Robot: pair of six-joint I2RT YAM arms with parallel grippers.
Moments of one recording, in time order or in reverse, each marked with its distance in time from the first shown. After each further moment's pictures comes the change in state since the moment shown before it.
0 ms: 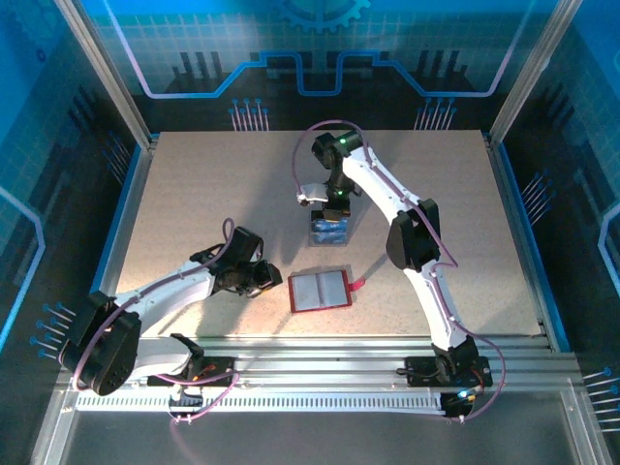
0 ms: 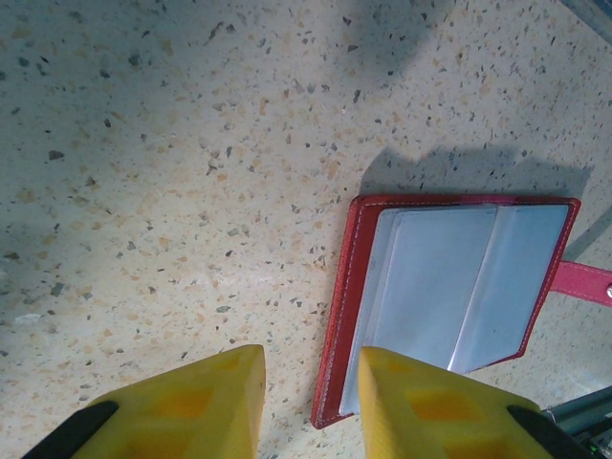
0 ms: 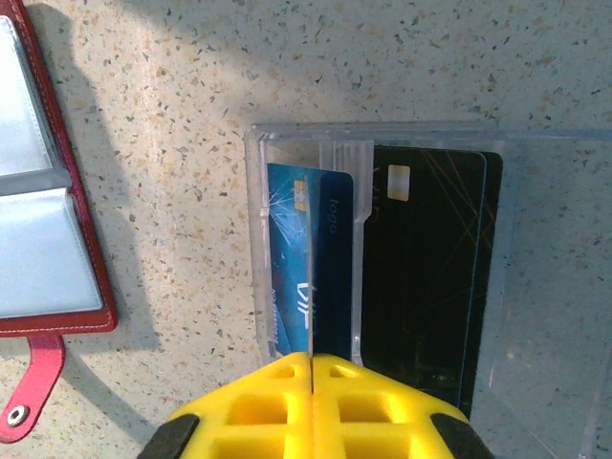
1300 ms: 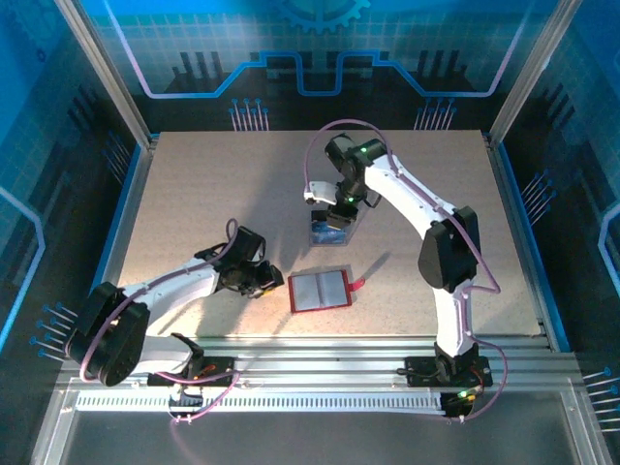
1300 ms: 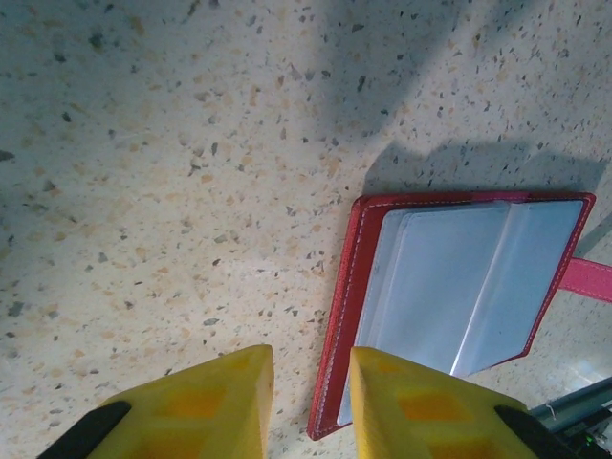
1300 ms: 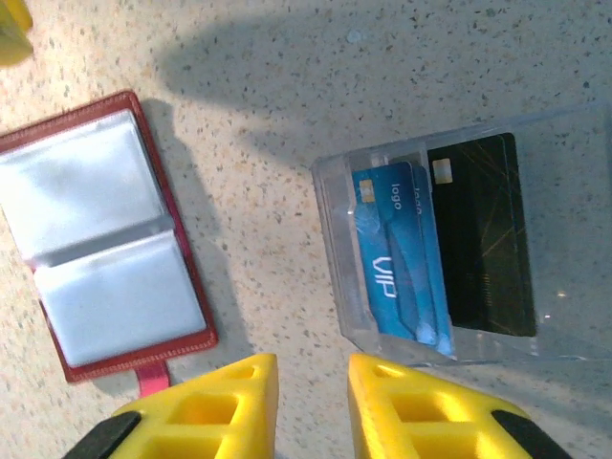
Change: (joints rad) left arm 0.005 0.071 0.009 0.035 0.045 0.003; right arm 0.010 -0.421 -0.548 0.319 -0.083 0.225
